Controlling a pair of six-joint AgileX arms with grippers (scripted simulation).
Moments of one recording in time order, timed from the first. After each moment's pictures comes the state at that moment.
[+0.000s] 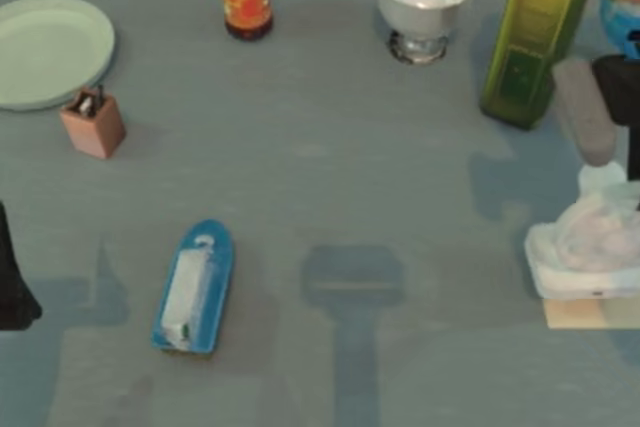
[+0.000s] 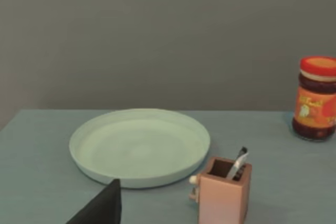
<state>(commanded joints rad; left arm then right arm) 0.00 0.00 0.00 0.00 0.00 0.00 0.26 1.73 1.54 -1.42 -0.01 -1.32</state>
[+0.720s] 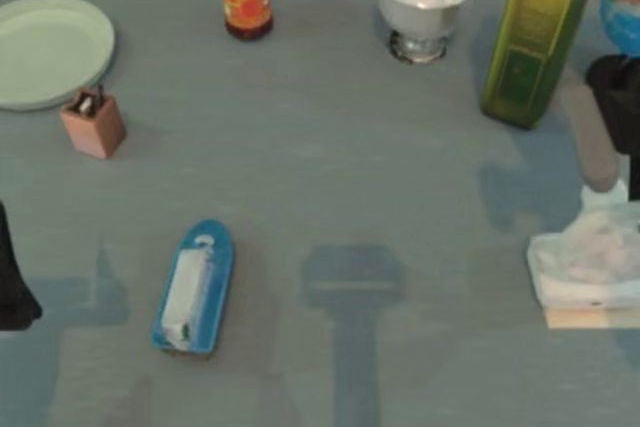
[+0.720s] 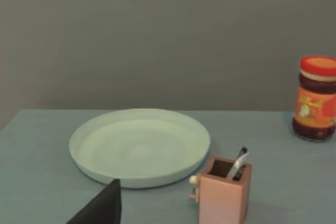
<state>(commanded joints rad) 0.00 0.00 0.00 0.00 0.00 0.00 0.24 1.72 1.42 -1.30 -0.01 -1.35</state>
